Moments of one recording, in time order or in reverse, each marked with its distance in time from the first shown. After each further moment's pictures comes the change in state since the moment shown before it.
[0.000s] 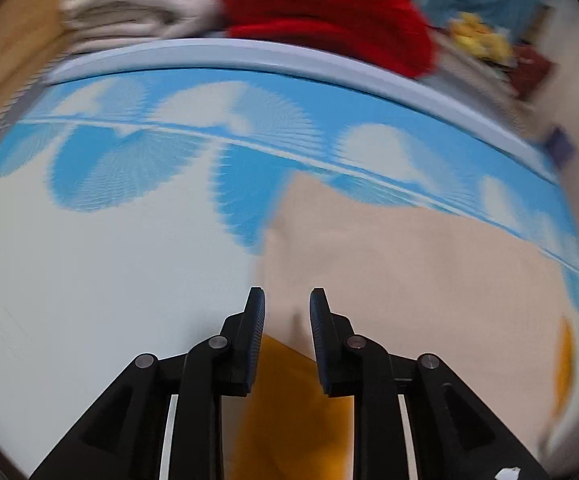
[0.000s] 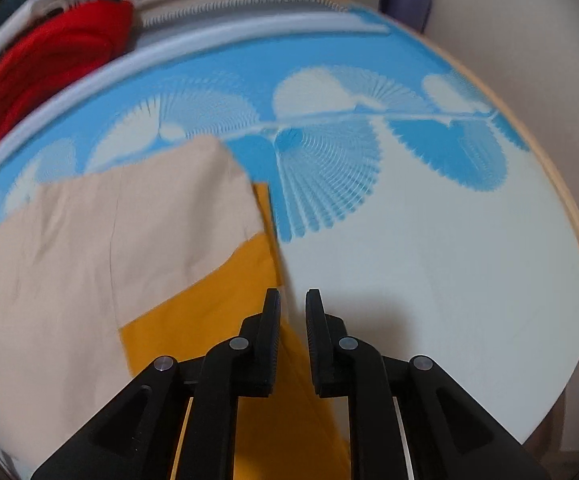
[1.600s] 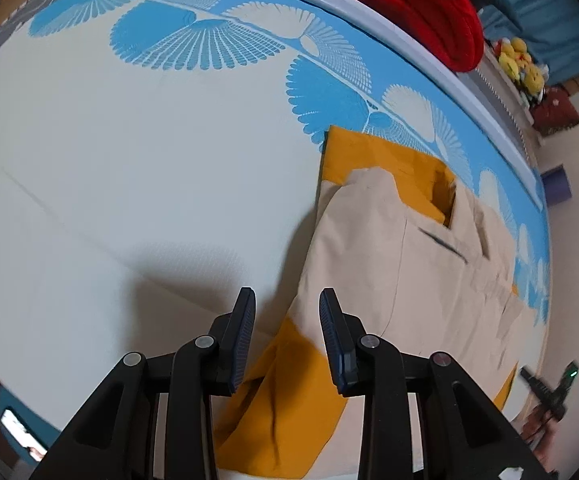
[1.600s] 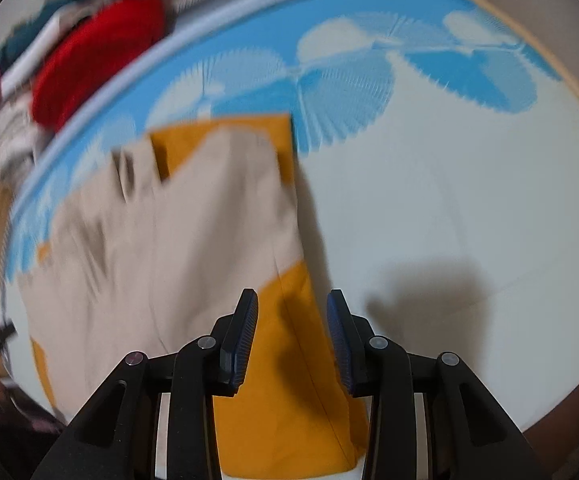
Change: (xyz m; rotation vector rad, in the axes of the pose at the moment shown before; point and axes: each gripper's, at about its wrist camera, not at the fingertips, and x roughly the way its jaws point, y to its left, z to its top) left arm -0.042 0.069 -0.063 -0.329 0.157 -0.030; right arm -0.012 -0.047 -0.045 0.035 0.242 0.231
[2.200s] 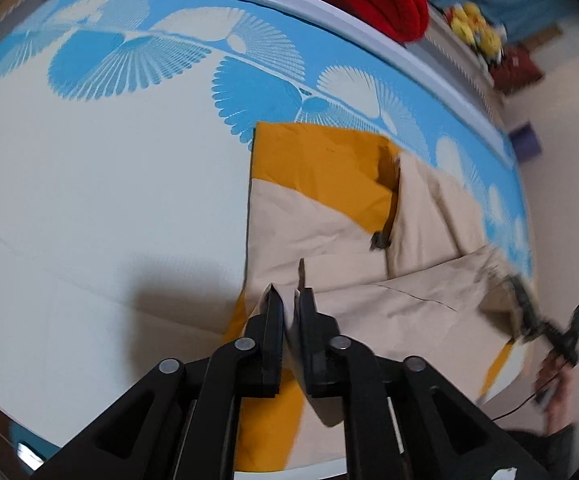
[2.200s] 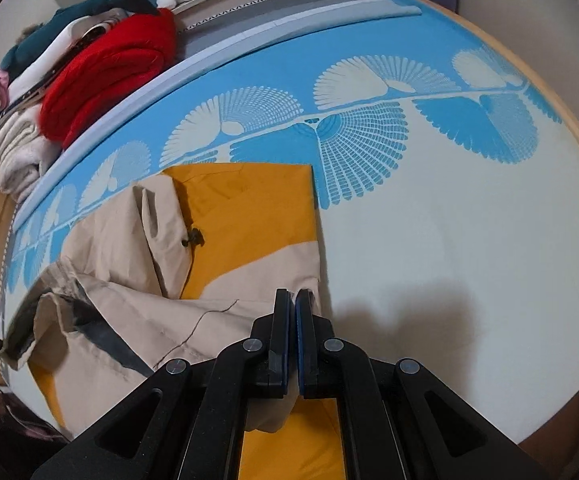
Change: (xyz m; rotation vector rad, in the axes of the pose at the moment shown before) left arm -0.008 -0.037 0.007 0.118 0.043 -0.095; right arm -0.042 0.017 0.035 0.029 -0.124 0.029
